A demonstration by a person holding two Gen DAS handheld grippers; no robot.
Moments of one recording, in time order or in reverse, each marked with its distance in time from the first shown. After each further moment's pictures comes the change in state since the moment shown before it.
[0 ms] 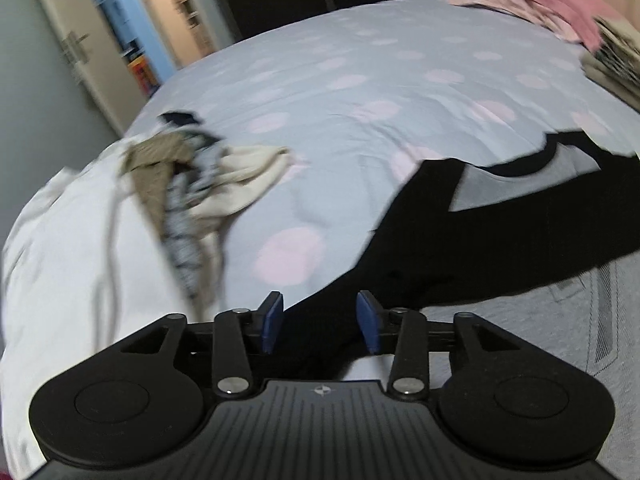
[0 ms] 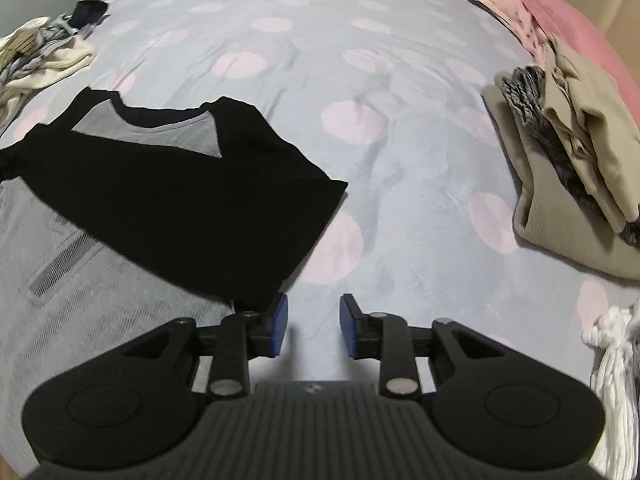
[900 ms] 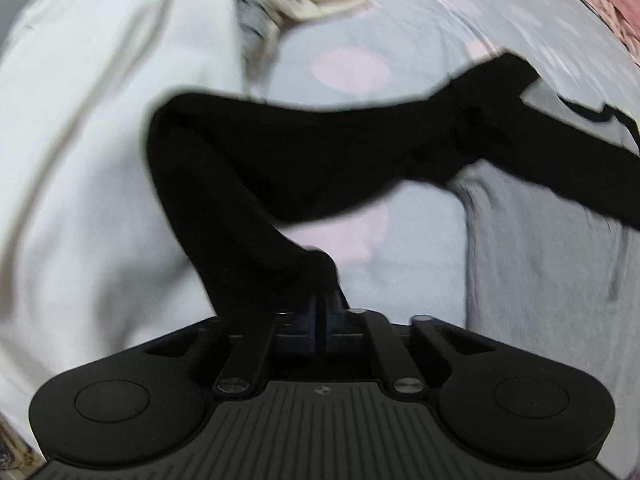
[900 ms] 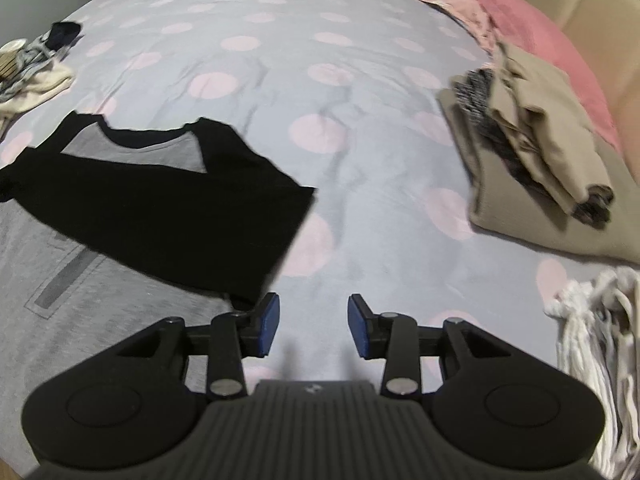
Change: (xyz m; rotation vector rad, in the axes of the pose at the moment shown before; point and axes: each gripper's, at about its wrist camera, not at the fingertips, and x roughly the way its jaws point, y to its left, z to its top) left arm 0.015 0.042 -0.076 -0.333 0.299 -0.070; right arm -0.042 0.000 -0.007 0.073 -0.027 -0.092
